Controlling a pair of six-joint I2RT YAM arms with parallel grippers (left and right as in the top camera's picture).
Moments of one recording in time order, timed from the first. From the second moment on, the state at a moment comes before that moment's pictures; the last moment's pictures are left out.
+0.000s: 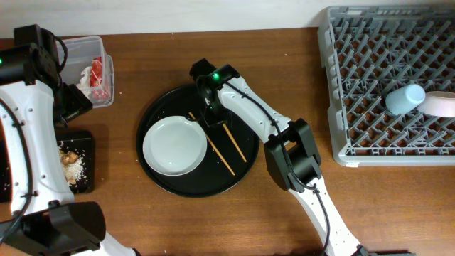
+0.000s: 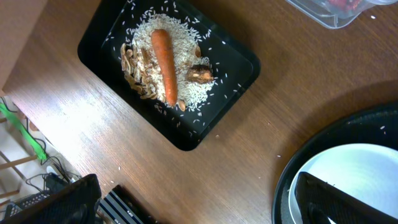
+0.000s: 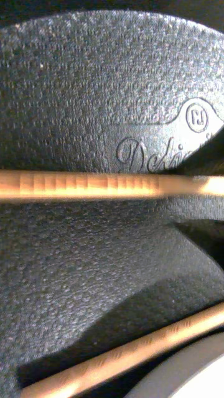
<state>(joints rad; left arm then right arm) 0.23 1.81 2.04 -1.65 -0.36 -0.47 0.60 2.58 2.31 -1.22 0.00 0.16</state>
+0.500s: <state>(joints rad) 0.23 1.81 2.04 -1.65 -0.36 -0.47 0.47 2.58 2.55 -1.43 -0.01 0.12</state>
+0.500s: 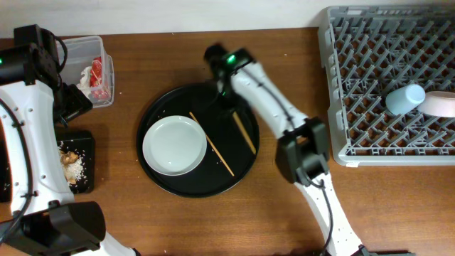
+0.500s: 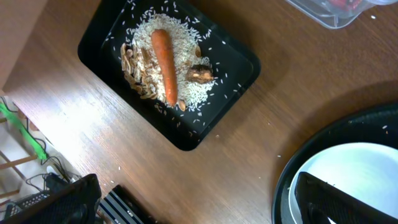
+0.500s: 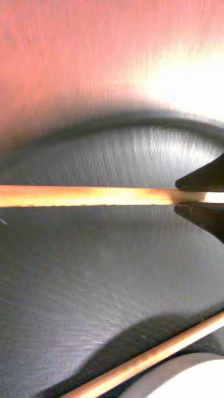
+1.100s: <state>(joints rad) 0.23 1.81 2.04 -1.65 -0.36 -0.47 -0.24 2.44 2.95 -1.47 -0.19 -0.16</state>
